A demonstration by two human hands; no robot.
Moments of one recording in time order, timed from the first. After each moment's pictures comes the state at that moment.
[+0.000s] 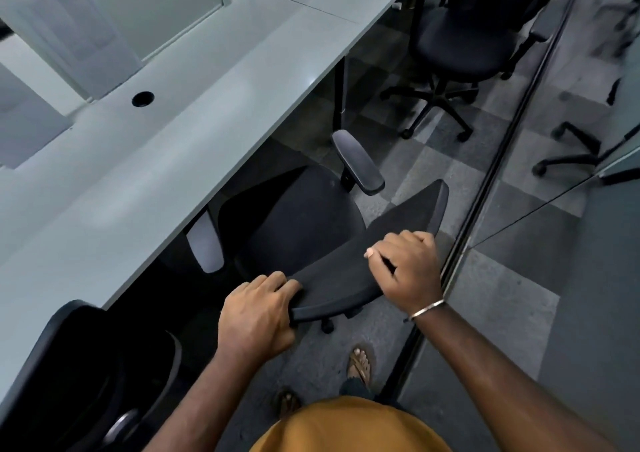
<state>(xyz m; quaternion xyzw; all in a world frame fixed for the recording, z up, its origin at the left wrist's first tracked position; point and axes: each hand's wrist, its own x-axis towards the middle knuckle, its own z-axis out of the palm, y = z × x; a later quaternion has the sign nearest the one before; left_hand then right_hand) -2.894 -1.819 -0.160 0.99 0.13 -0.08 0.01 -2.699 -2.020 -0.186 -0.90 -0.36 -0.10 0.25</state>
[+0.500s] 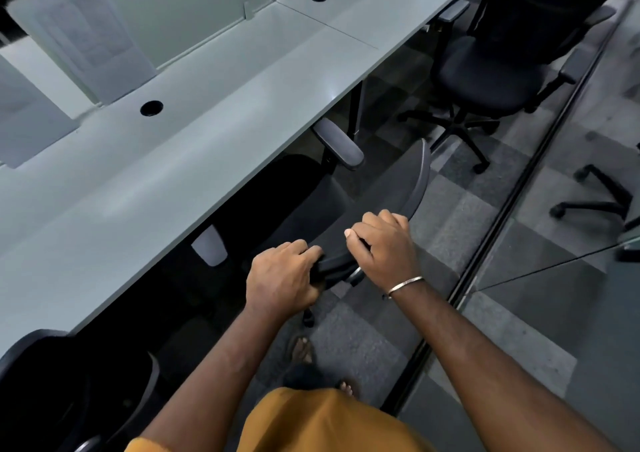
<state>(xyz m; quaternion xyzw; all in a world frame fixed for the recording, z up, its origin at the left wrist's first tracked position) -2.732 -1.802 -0.162 0.98 0.19 0.01 0.01 -2.576 -1.938 -0.184 -0.86 -0.42 -0.10 0.26</state>
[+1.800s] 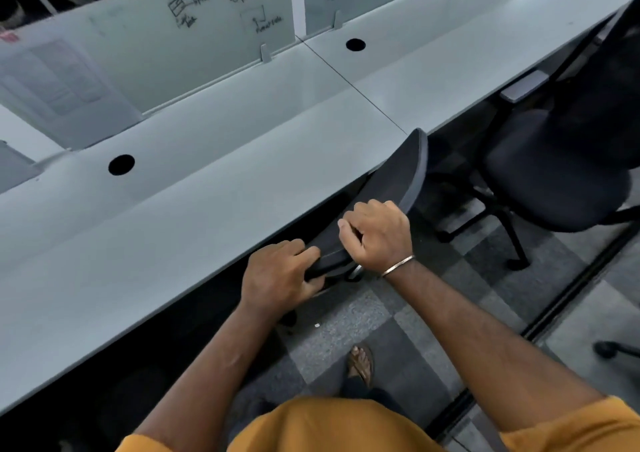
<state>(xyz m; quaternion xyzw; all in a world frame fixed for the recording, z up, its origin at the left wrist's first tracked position) -2.361 -1.644 -0.169 0.96 0.26 0.10 0.02 -2.160 -1.726 -0.175 -0.78 -0.57 -0.09 0.25</state>
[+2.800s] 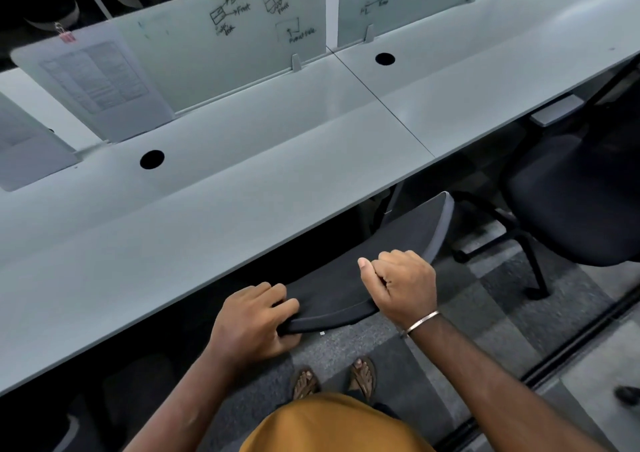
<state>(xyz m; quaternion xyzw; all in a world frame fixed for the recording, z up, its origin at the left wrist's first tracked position) -2.439 -1.663 -0.168 0.97 0.22 0.08 0.02 -2.174 -1.771 -0.180 -0.76 -0.57 -0.09 0.31</state>
